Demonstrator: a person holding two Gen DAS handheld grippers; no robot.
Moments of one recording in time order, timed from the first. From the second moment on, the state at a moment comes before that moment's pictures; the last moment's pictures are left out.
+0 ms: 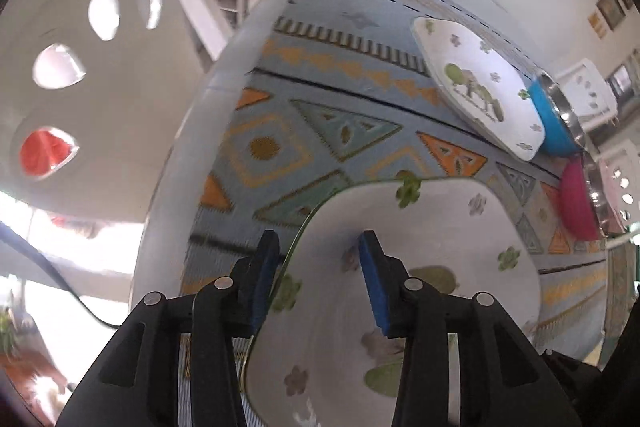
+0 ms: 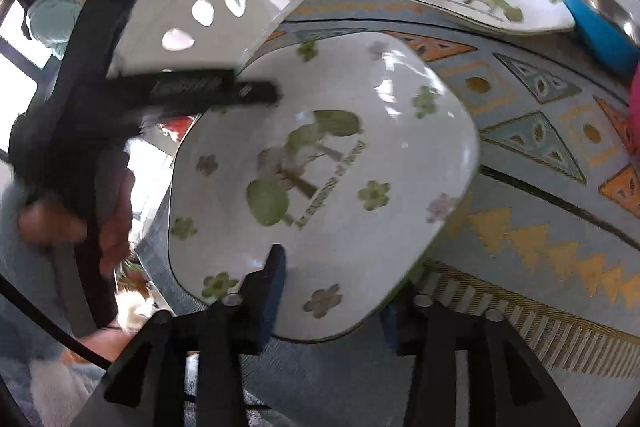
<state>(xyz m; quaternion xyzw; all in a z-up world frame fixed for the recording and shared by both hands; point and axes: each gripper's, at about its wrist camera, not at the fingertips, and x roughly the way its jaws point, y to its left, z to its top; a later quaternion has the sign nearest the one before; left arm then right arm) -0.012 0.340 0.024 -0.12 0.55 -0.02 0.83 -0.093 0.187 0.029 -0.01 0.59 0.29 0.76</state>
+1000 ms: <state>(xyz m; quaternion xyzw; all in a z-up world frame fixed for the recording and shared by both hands) 0.177 0.280 0.028 -0.12 0.54 -0.07 0.83 0.080 0.115 0.022 0.12 0.53 0.10 0.83</state>
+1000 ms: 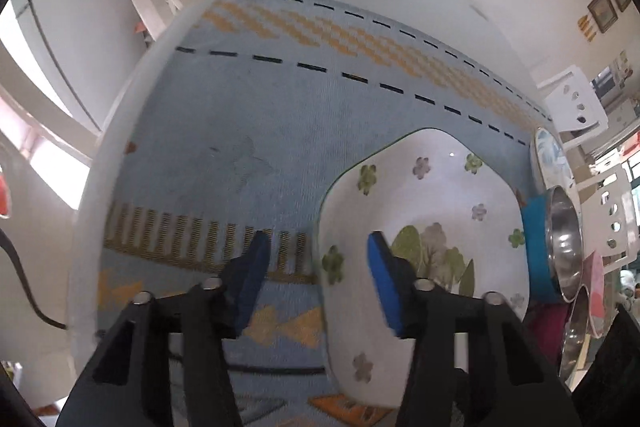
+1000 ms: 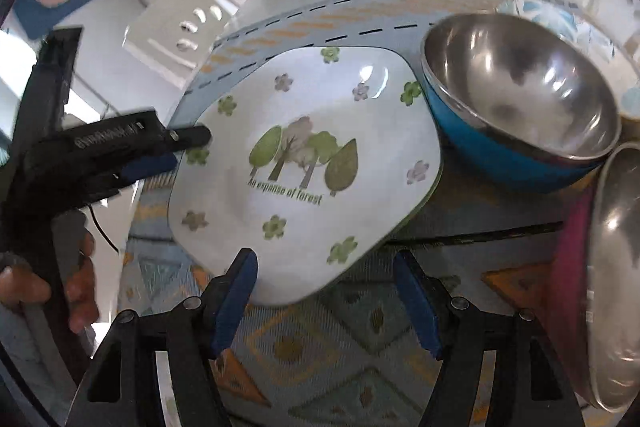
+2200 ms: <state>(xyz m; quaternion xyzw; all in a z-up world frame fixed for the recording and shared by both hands) 0.074 0.268 0.051 -0.08 0.51 -0.06 0.85 0.074 0.120 0.045 0.09 0.49 0.20 0.84</state>
